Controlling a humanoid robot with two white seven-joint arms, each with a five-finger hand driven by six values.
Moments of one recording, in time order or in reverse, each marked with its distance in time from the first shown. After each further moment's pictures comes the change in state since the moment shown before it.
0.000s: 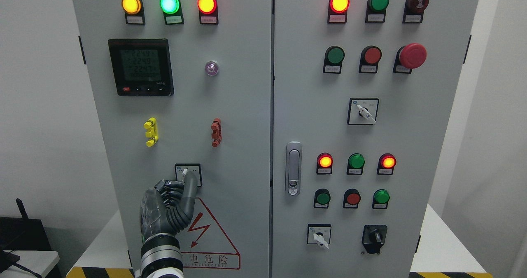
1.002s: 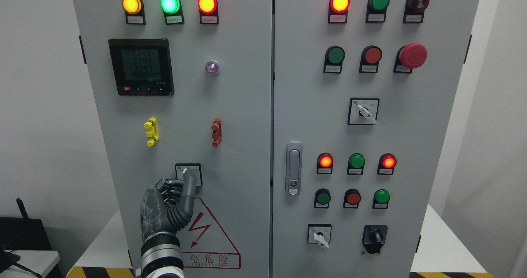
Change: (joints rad) left arm -0.003 0.000 -0.002 0.002 0.002 -0.001 0.000; right arm 0.000 0.000 0.000 0.000 0.000 -0.001 0.000
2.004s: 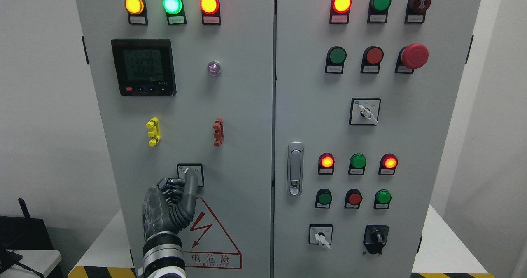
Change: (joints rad) left arm -0.001 0.000 -0.007 0.007 0.000 -0.007 -0.004; right arm 0.000 0.000 0.000 0.000 0.000 0.000 0.000
